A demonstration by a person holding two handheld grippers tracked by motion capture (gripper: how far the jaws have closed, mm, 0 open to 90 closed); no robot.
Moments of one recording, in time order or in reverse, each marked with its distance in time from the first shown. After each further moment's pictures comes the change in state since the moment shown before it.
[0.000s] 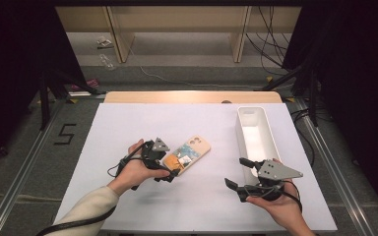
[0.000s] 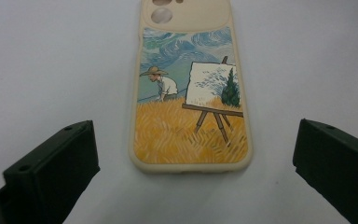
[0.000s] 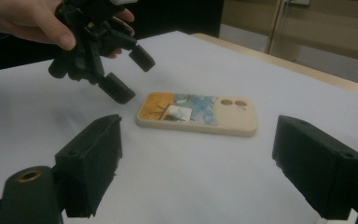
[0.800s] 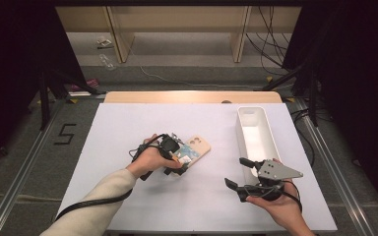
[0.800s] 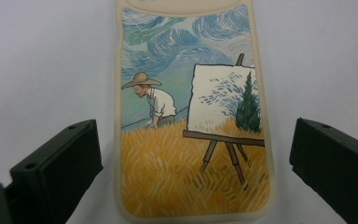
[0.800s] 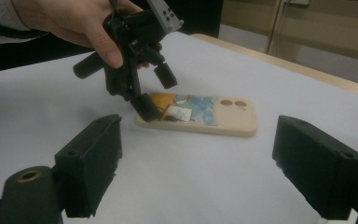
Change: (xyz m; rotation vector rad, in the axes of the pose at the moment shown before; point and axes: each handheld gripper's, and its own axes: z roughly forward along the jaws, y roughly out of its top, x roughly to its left) left arm 0.005 0.032 0.041 0.229 -0.034 0.029; right arm 0.000 0.000 0.000 -0.001 -0.001 0.003
